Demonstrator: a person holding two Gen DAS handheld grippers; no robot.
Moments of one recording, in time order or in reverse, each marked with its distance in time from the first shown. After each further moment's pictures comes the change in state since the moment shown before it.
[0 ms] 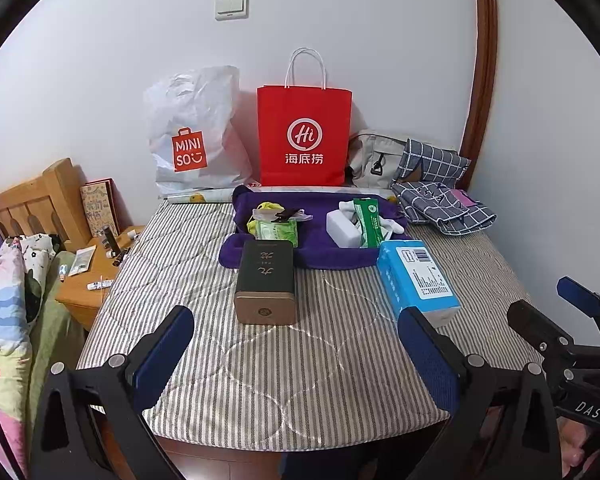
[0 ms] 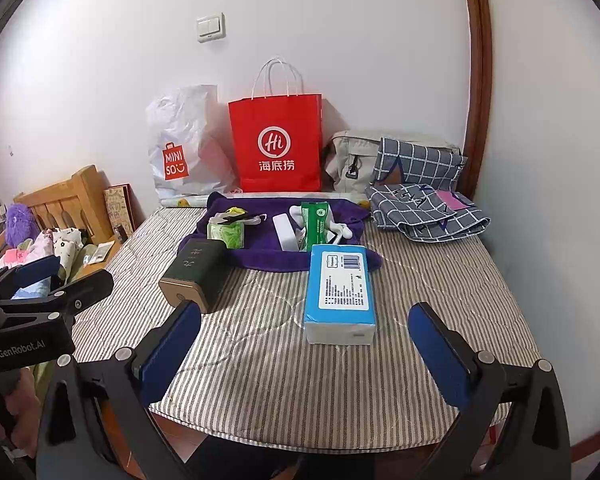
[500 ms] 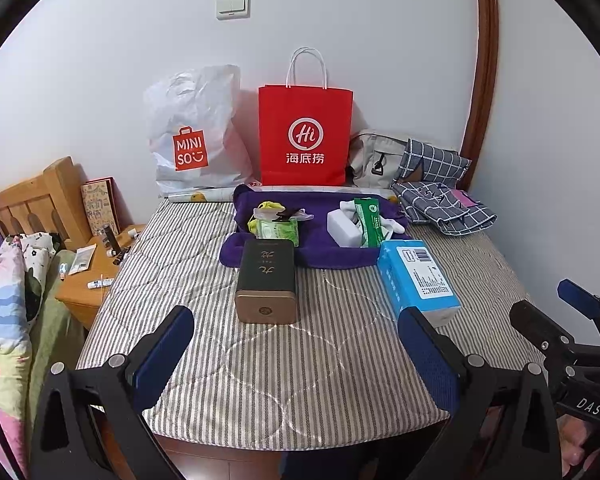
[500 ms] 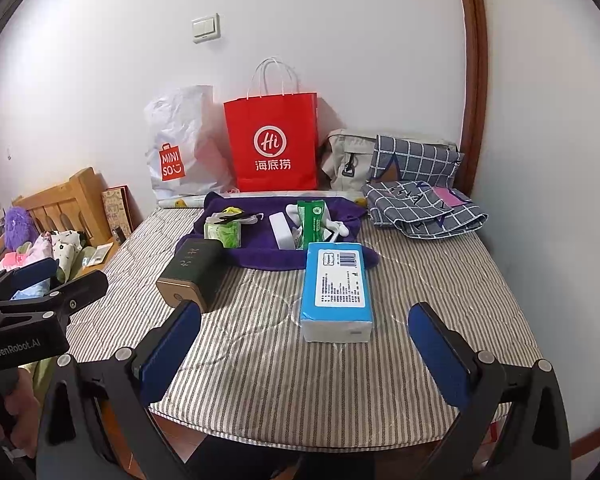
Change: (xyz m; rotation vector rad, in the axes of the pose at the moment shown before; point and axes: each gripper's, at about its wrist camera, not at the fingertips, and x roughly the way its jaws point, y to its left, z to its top) left arm 0.000 -0.001 0.000 0.001 0.001 0.000; right arm -0.001 -0.004 -0.002 0.012 0.003 -0.002
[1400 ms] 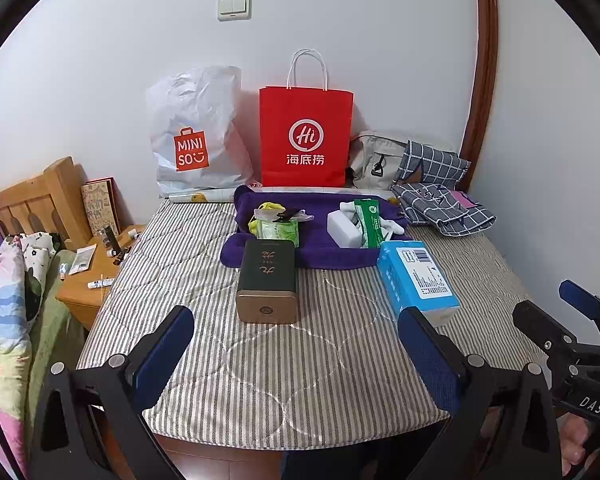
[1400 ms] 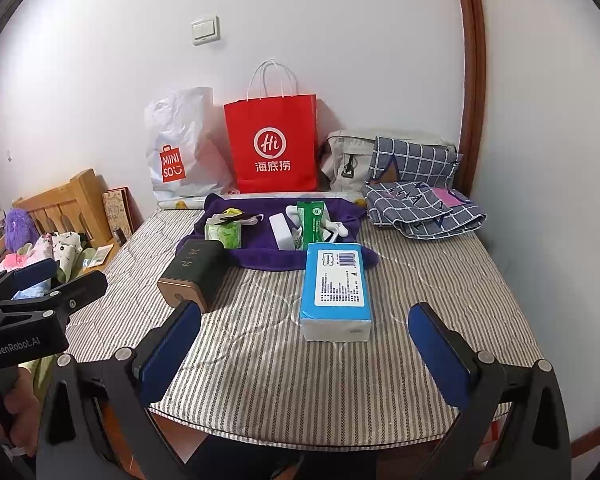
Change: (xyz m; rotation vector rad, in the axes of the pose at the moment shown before) left arm -0.002 0.002 0.000 -0.005 -0.001 -0.001; right arm -0.002 0.000 0.000 0.002 -0.004 0.001
